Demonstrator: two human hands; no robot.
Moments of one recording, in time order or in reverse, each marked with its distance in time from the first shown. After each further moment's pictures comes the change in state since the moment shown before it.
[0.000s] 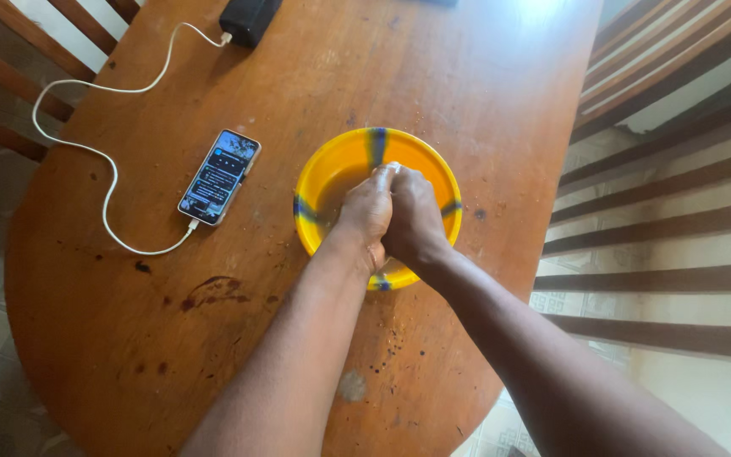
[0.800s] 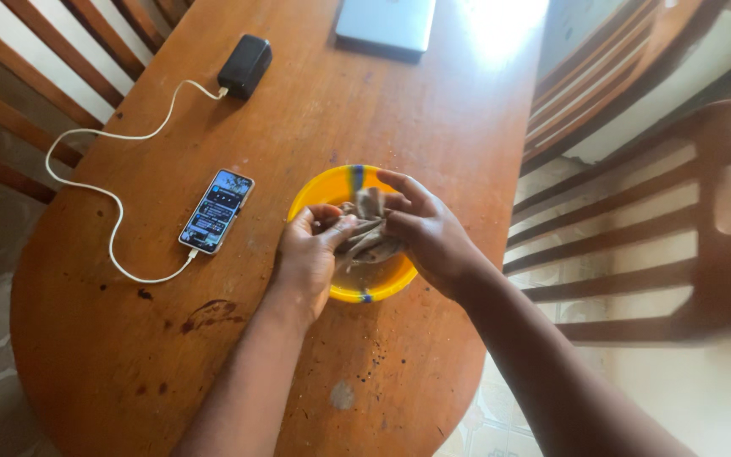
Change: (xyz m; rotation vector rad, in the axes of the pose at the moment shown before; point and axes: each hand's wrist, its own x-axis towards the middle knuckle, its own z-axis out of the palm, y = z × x) left_hand -0.082 0.027 -0.020 0.076 -0.007 0.402; right_hand -0.027 -0.046 -0.088 1.131 -0.288 0.234
